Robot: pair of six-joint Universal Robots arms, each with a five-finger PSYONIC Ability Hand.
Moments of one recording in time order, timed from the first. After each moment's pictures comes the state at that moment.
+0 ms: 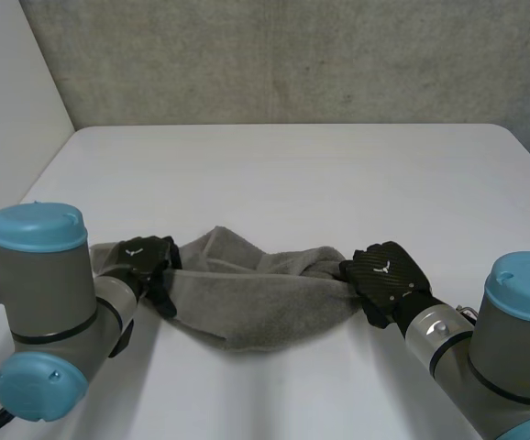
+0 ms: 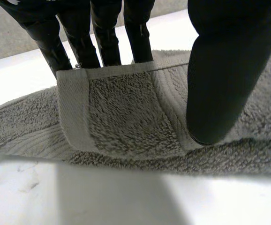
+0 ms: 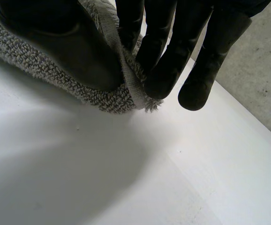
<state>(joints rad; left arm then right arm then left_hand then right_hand) 4.28 -2.01 -1.68 3.23 -1.66 3.15 1.99 -1.19 1.89 -0.38 1.35 2.66 0.72 0.72 0.72 0.72 0.53 1.35 1.33 1.34 1.34 1.18</state>
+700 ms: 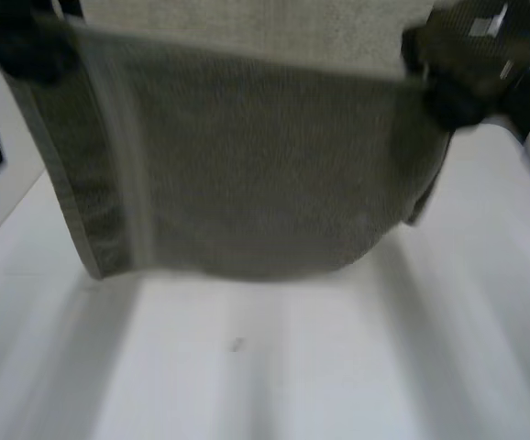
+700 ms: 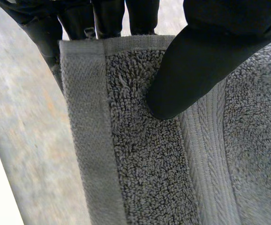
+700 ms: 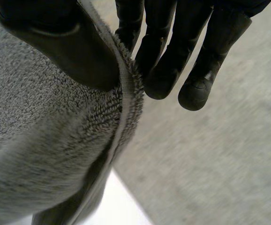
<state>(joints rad) 4.27 -1.42 -1.35 3.02 -1.66 3.22 1.95 -1.59 1.28 0.22 1.37 2.68 1.20 1.22 1.22 1.22 1.03 1.35 1.33 1.34 1.34 1.18</state>
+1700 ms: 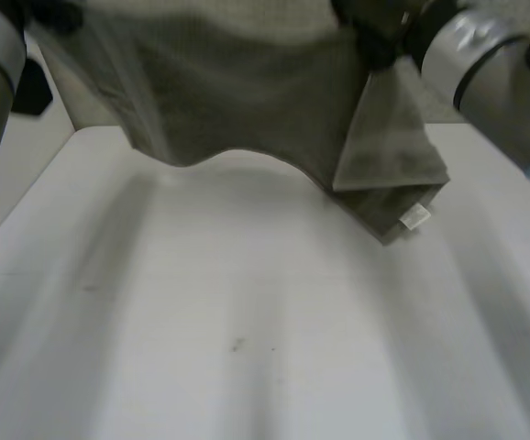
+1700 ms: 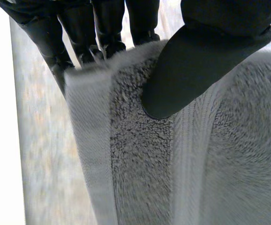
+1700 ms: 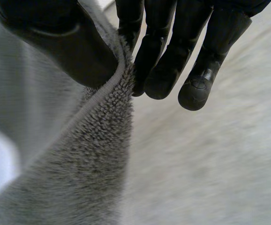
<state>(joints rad) 4.35 -1.80 -1.01 3.08 -1.75 3.01 2.02 -1.06 0.66 0.25 1.28 2.63 1.20 1.22 1.22 1.22 1.04 1.35 1.33 1.34 1.34 1.18</state>
